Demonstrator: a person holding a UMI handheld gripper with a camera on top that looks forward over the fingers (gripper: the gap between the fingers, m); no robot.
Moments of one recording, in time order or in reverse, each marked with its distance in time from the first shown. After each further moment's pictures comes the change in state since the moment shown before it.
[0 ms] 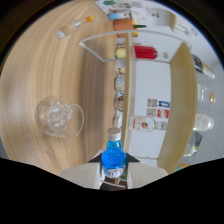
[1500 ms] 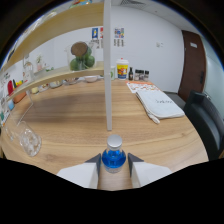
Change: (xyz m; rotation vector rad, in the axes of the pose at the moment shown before) arm -0.150 0.168 0.029 -0.188 -0.366 1.610
